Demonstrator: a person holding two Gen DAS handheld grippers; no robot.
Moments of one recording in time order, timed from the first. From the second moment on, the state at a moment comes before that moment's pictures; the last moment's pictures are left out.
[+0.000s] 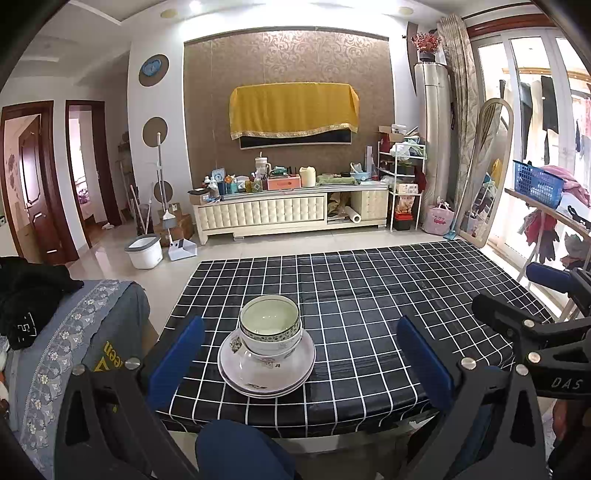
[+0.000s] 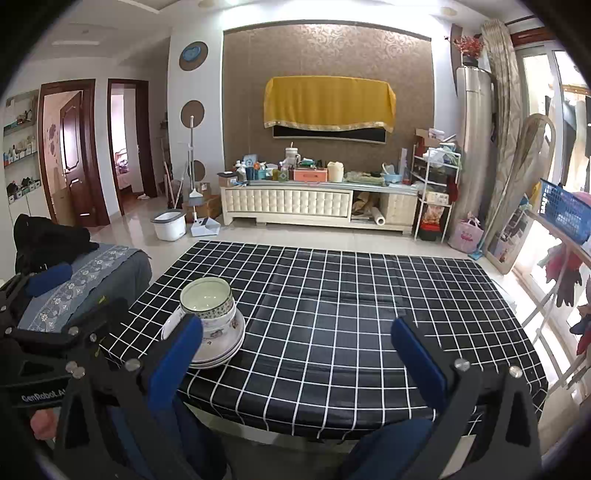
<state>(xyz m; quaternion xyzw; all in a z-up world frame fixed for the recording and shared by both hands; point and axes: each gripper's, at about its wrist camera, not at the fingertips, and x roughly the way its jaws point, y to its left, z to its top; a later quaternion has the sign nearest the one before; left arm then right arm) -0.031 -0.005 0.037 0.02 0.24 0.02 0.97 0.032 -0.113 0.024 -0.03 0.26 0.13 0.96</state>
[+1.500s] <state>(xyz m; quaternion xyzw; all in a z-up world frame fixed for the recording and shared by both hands) -0.037 0.001 0.035 0.00 0.25 0.01 0.97 0.026 -0.111 0.027 -0.04 0.26 0.13 0.96</state>
